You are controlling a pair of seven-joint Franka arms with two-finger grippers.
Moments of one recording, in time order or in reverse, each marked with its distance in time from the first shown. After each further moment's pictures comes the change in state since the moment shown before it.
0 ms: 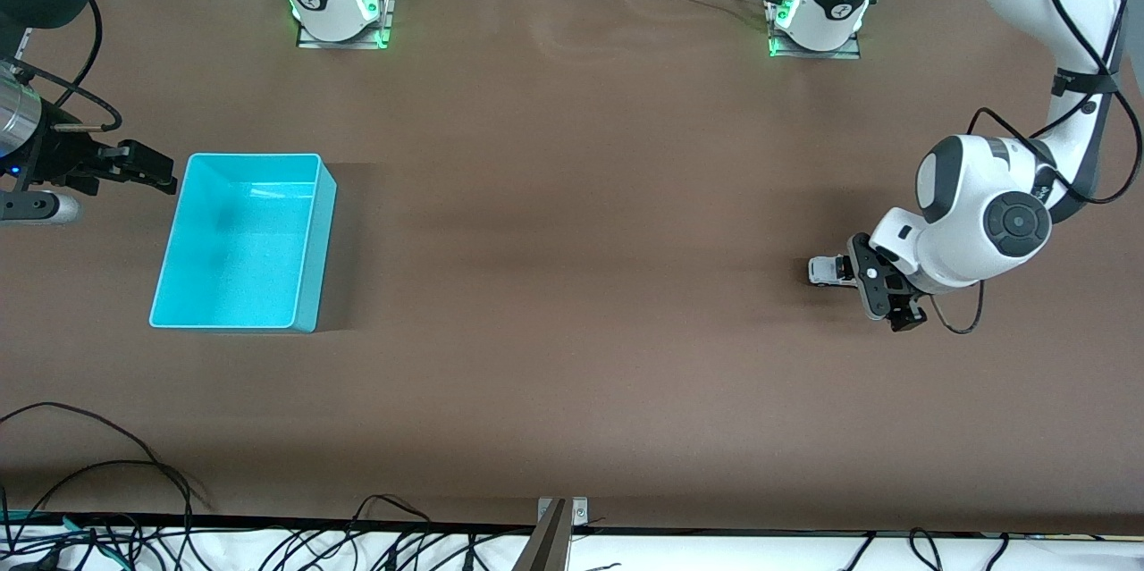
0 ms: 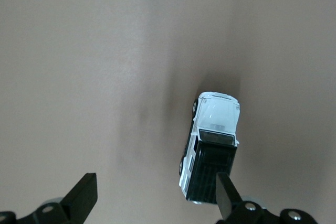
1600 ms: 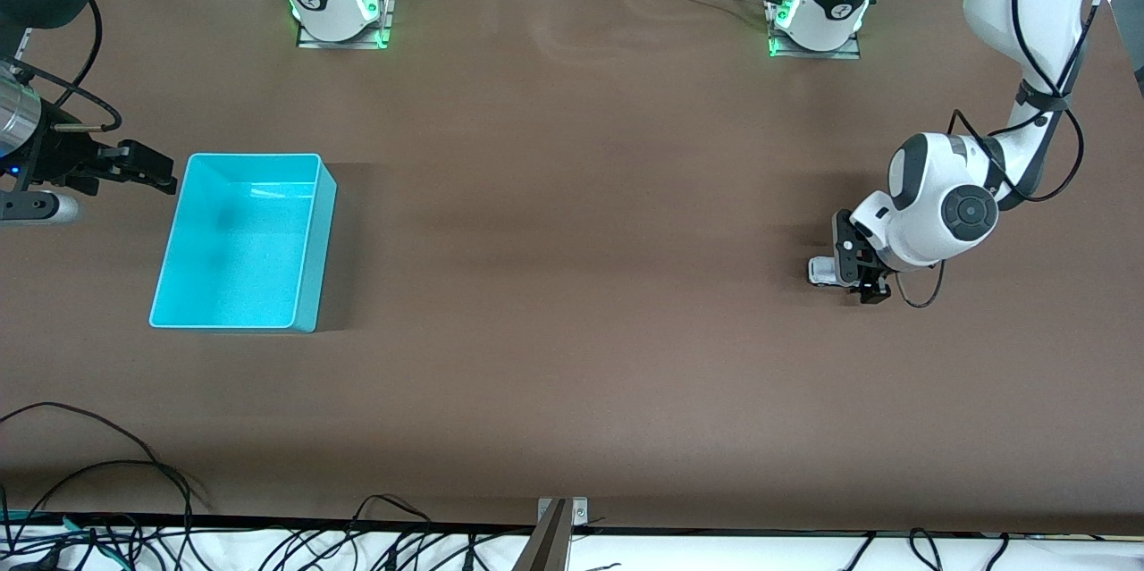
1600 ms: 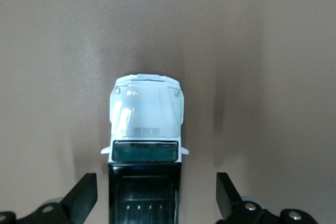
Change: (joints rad) left arm 0.036 0.029 -0.001 -0.221 0.012 0.197 0.147; right arm 0.000 0.000 0.000 0.000 0.000 0.000 0.000
